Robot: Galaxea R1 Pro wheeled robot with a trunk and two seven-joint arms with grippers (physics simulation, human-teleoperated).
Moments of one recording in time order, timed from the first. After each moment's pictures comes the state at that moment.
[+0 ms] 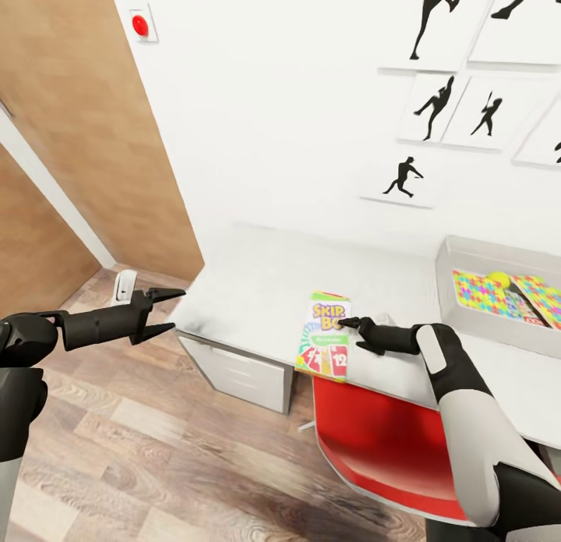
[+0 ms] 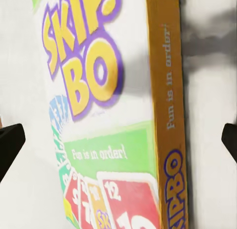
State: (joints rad) left arm -0.64 0.33 0.14 -1.61 2.18 1.03 0.90; right arm -0.91 -0.06 -0.33 -0.76 -0.38 1.03 0.39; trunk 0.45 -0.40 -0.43
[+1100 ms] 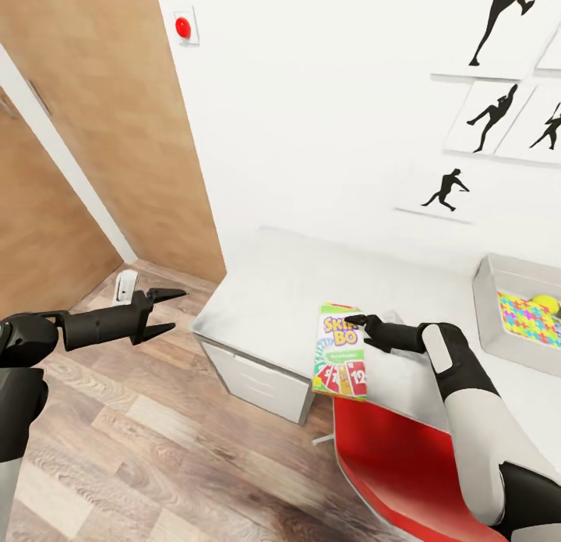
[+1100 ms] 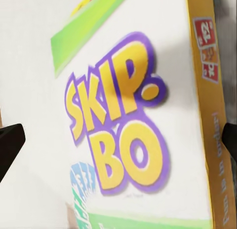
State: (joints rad) left arm -0.64 0.33 0.14 -1.61 2.19 1.03 0.91; right arm -0.91 -0.08 -0.33 -0.76 -0.38 0.99 0.39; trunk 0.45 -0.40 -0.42
